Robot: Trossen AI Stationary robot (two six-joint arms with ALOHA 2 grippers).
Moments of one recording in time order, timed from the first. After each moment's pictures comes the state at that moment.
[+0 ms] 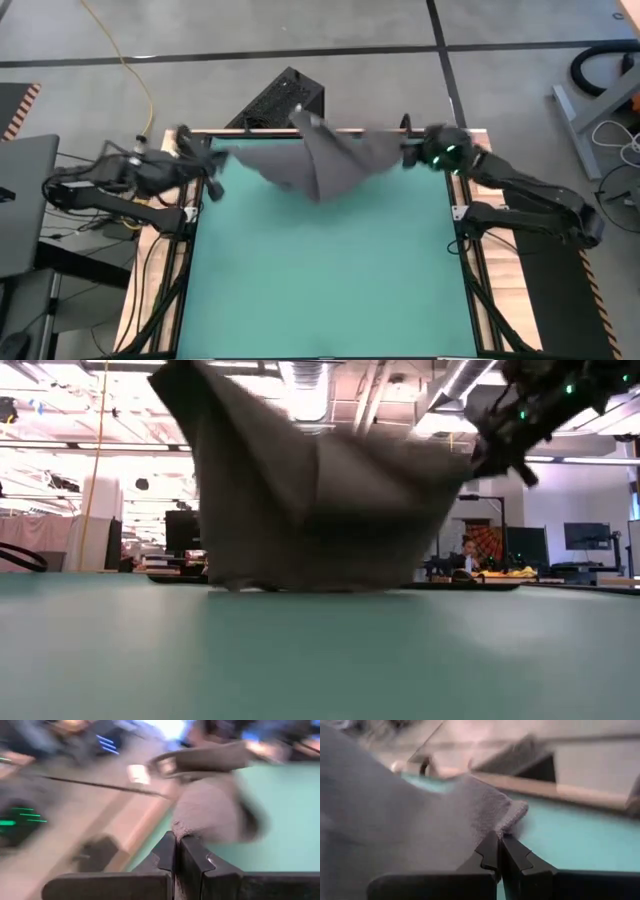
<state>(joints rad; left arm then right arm) -0.09 0.79 1.10 -0.75 -0.66 -0.03 -0.58 0.75 0.60 -0.28 0.10 0.55</state>
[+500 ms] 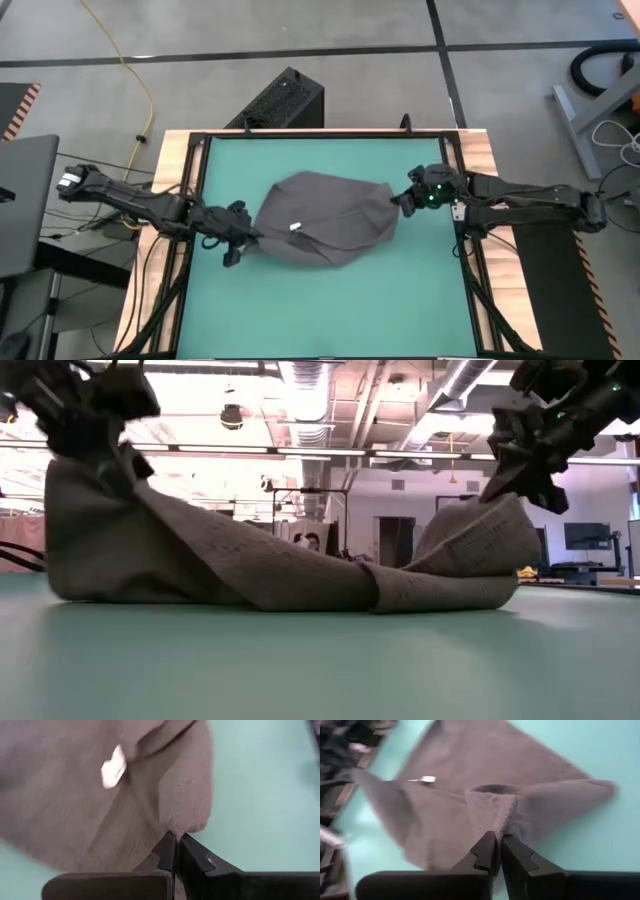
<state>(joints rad) -0.23 0.85 0.49 -0.37 -0.09 -0.38 -0.27 0.71 0.50 -0.45 -0.04 0.78</state>
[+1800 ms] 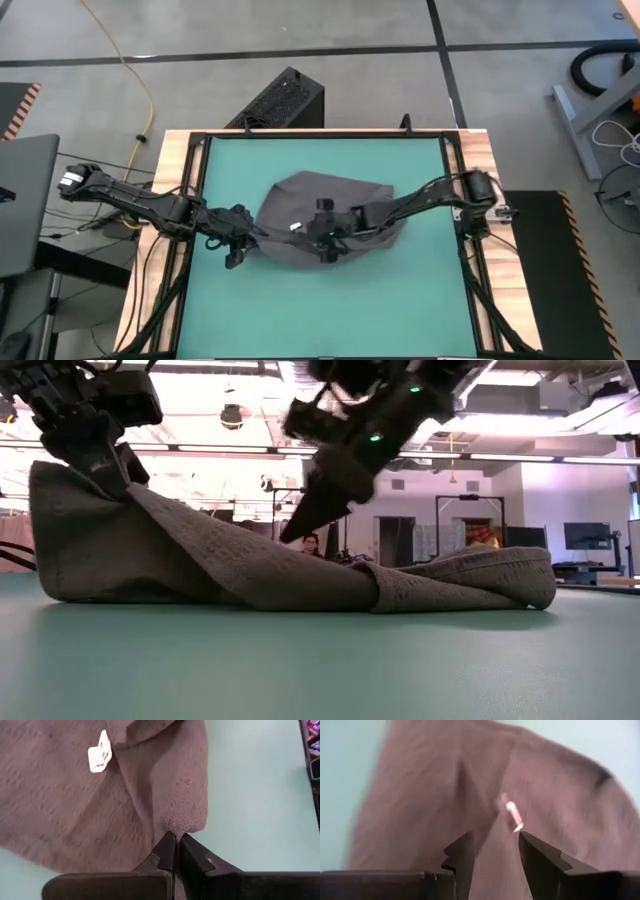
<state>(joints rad) -0.23 0.90 0.52 -0.37 -0.03 -0.48 0.12 1.91 1.28 -0.12 0.23 -0.11</state>
